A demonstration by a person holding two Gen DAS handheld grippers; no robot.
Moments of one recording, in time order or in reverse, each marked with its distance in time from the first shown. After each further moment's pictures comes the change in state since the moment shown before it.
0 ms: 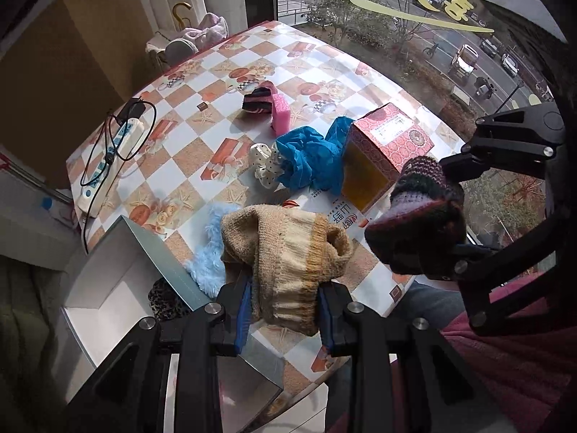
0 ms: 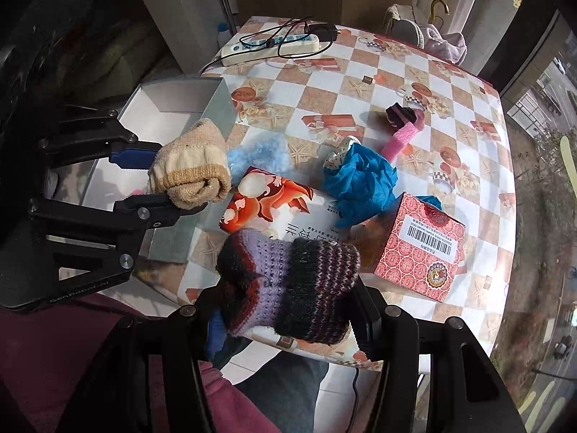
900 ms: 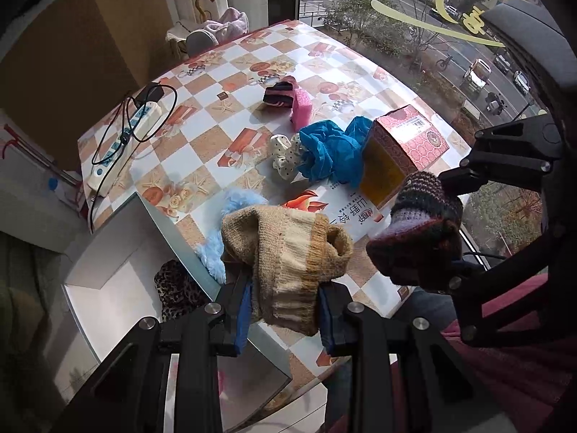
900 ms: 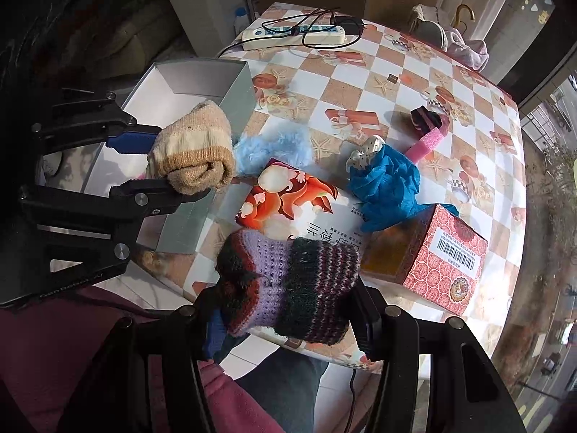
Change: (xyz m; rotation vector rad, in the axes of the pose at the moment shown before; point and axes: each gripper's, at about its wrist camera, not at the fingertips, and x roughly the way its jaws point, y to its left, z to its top) left arm -0.006 0.021 -0.016 -0.078 -0.004 0.007; right arm 0.014 0.023 0.008 -0.086 0.048 0.008
